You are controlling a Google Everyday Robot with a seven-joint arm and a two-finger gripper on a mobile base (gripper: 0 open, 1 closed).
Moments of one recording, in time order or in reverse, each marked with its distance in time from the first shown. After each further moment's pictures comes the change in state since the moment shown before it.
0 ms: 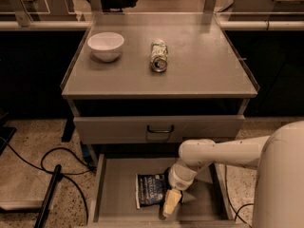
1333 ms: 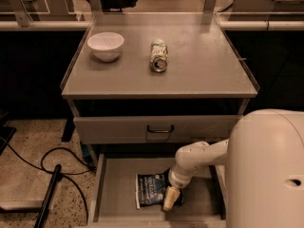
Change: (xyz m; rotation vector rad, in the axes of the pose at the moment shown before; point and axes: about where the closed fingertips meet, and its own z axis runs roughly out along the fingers) arm 0.020 -0.047 0.030 0.147 0.063 0.030
